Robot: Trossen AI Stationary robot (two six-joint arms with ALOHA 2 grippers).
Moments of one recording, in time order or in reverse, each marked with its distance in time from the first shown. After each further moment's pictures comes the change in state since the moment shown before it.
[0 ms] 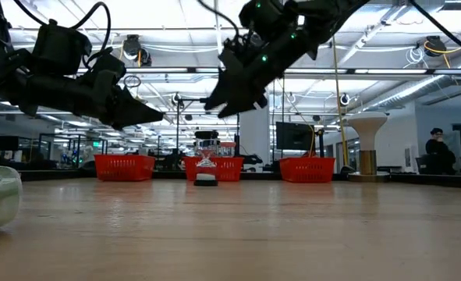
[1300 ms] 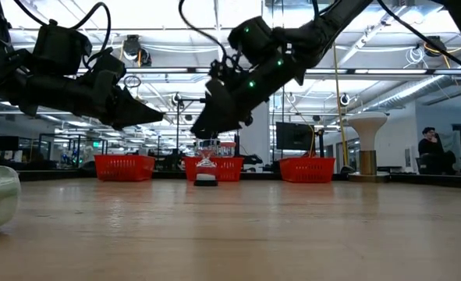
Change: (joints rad) left arm 0.000 0.000 0.000 0.000 0.000 0.000; right arm -0.005 0.155 0.001 0.181 -0.025 -0.095
